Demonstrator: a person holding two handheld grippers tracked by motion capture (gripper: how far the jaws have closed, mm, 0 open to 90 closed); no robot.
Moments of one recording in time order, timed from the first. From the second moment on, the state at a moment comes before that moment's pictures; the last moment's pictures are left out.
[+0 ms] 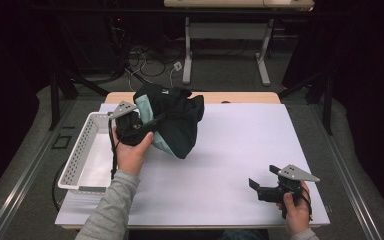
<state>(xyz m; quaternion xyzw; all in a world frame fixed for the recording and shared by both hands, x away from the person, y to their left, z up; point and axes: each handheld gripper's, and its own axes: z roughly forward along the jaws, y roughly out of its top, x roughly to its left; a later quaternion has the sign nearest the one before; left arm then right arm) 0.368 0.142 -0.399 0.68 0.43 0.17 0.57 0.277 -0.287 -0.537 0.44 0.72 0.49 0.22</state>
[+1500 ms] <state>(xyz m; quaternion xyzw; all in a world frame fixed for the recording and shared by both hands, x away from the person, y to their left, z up) 0.372 0.072 -0.483 0.72 0.43 0.09 0.54 0.278 -0.286 -0.538 0.44 0.72 0.49 0.22</state>
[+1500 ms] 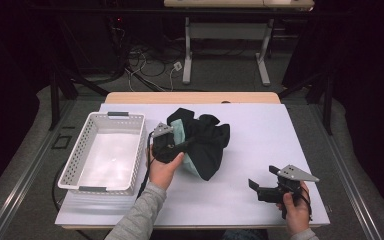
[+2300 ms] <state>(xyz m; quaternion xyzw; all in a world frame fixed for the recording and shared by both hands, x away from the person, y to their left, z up) 0.369 0.060 -0.519 0.73 0.44 0.07 0.51 0.277 -0.286 -0.539 0.44 0.72 0.49 0.22</state>
